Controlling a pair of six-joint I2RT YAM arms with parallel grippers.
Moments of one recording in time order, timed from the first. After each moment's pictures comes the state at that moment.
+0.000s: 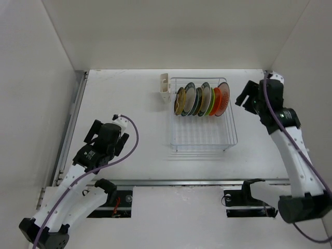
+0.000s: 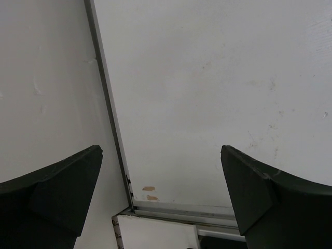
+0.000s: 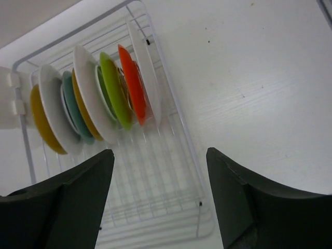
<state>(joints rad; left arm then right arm) -0.50 0.70 0.77 -0.88 -0.60 0.22 0.14 1.04 1.27 -0.76 0.24 0.49</state>
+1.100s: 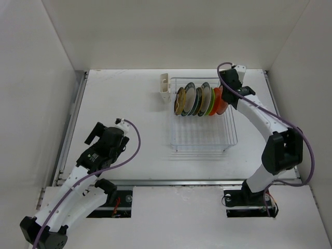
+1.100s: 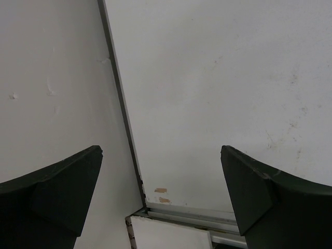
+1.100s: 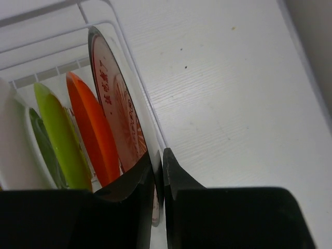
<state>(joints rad) -0.52 0.68 0.67 -0.81 -0.68 0.29 0.29 1.65 1.41 -0.52 0.59 0.37</state>
